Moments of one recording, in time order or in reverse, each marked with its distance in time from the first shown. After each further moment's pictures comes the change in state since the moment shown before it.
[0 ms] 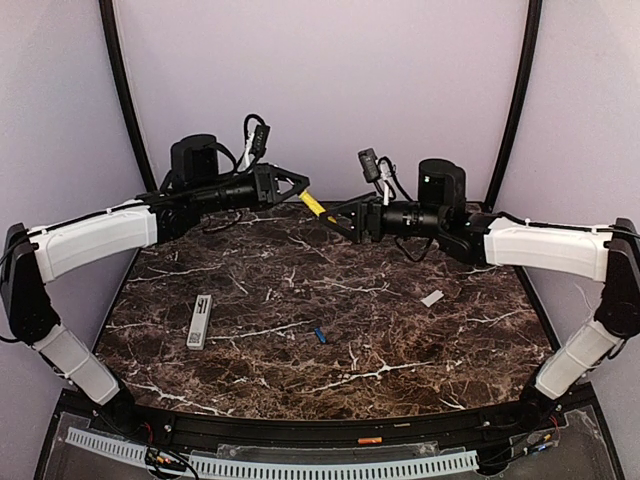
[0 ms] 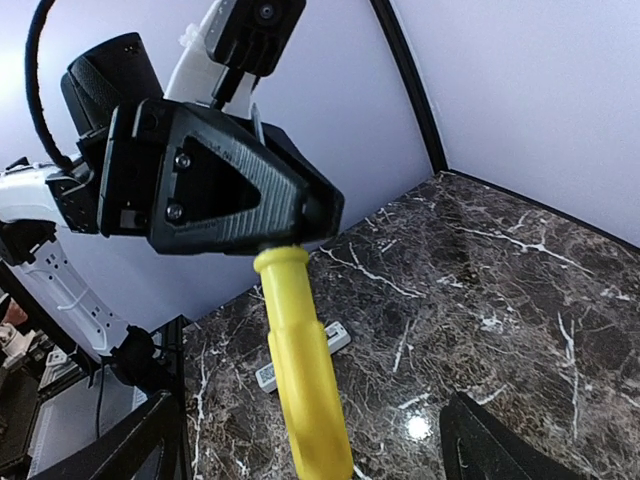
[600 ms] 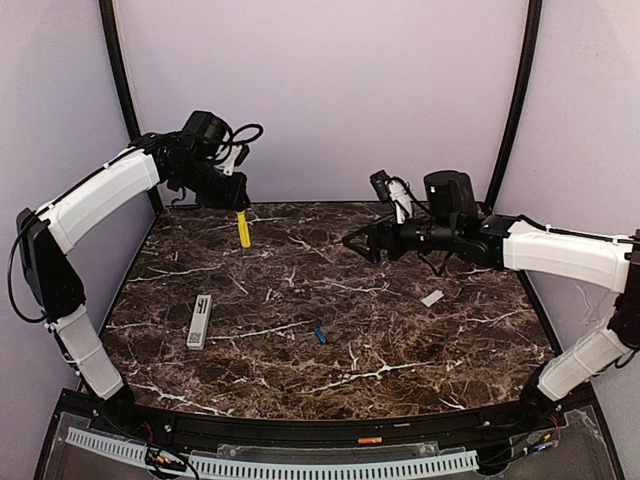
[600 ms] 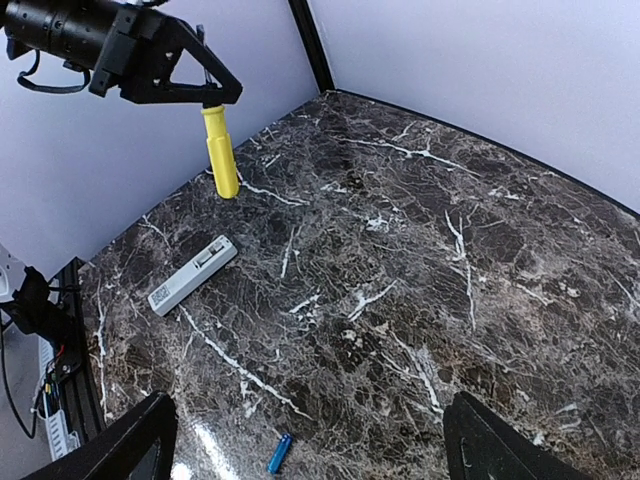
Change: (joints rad) left arm 0.124 0.157 0.529 -1.092 -0.478 0.460; right arm -0.022 -0.128 -0.070 -0.338 0.227 -0.189
